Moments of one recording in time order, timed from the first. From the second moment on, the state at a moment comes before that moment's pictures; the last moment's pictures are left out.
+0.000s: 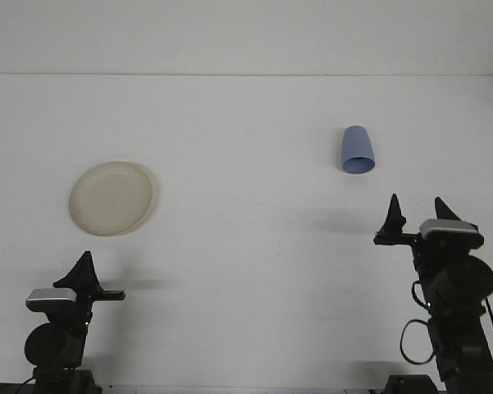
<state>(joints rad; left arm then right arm) -0.01 0.01 0.03 0.09 -0.06 -0.01 0.01 0.73 0.62 0.03 -0.01 0.12</state>
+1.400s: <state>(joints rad) -0.01 0.01 0.03 0.09 -0.06 -0.01 -0.07 1.99 1.05 0.64 -0.08 -0.15</state>
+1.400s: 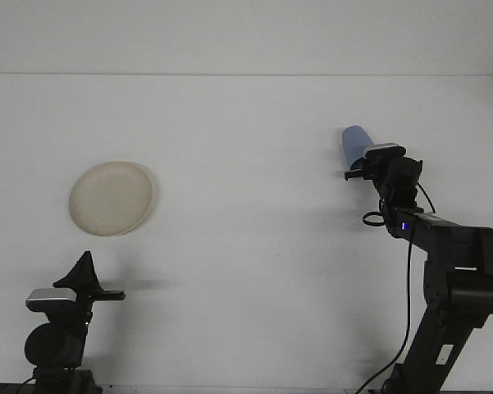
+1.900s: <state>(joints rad) -0.01 0.01 0.03 0.09 -0.06 -0.01 -0.08 1.58 1.05 0.34 -0.23 0.02</state>
